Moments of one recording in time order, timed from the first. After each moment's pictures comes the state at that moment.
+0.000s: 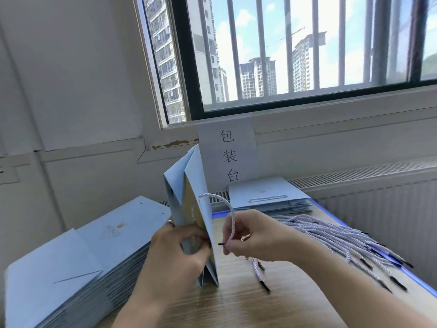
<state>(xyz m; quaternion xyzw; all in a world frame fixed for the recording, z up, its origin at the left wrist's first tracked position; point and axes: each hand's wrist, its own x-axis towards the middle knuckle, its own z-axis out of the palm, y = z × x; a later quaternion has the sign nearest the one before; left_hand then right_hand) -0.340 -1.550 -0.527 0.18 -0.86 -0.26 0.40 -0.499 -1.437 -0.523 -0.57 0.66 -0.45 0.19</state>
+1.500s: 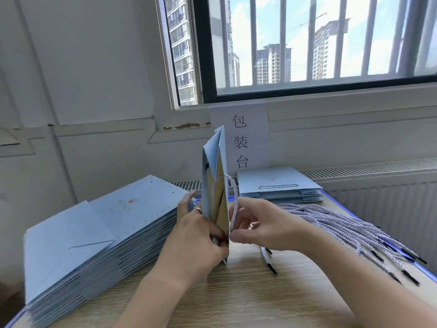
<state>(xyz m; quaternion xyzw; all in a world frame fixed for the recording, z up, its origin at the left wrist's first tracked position) -0.350 -1.556 -0.544 0.18 -0.94 -0.13 0.26 -0.507 -1.445 -0.536 -0.60 0.67 -0.41 0.17</state>
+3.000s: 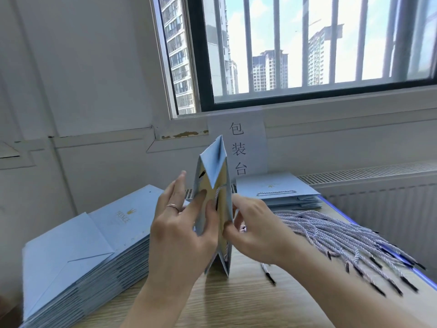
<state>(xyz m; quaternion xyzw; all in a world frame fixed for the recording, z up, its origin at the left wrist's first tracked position) -0.353 -1.544 -0.529 0.14 -0.79 -0.04 0.60 -0.491 -1.461 -0.536 -0.61 0.66 -0.42 -0.09</state>
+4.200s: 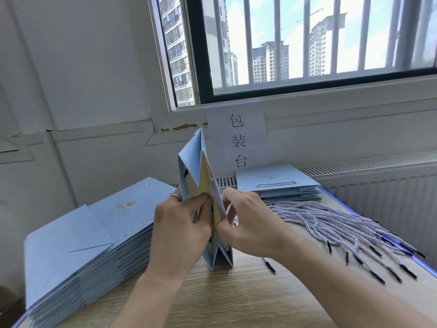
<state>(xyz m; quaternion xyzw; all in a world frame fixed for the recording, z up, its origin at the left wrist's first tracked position) -0.351 -1.552 -0.531 0.16 -0.82 -0.14 0.54 -0.478 -1.463 -0.536 -0.61 0.67 -0.42 -0.07</state>
